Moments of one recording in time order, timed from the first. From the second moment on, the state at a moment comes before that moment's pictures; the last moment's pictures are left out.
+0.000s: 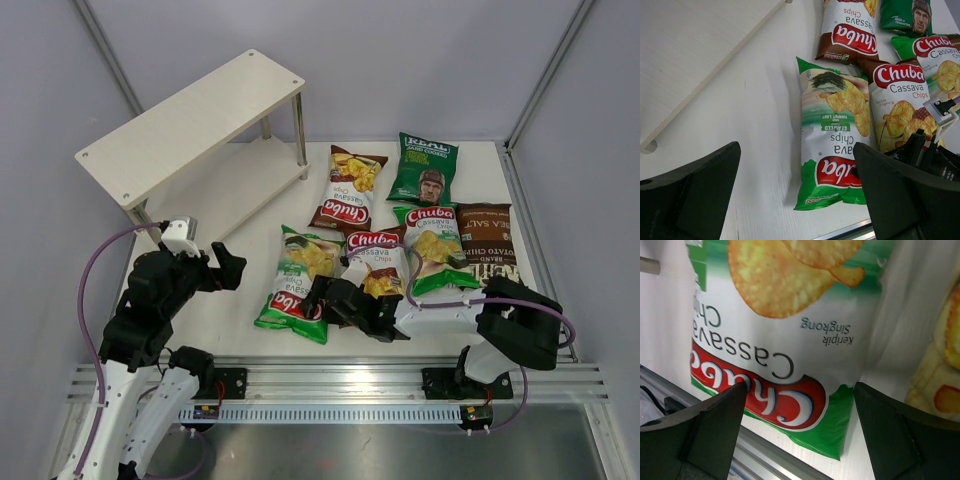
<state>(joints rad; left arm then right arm) -0.28 0.48 0.79 -0.69 0.08 -0.29 1.17 1.53 0.67 0.16 0.33 1.12</state>
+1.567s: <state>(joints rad) -0.28 0.48 0.77 -0.64 0.22 -0.39 1.22 1.03 0.49 0.40 0.52 0.80</state>
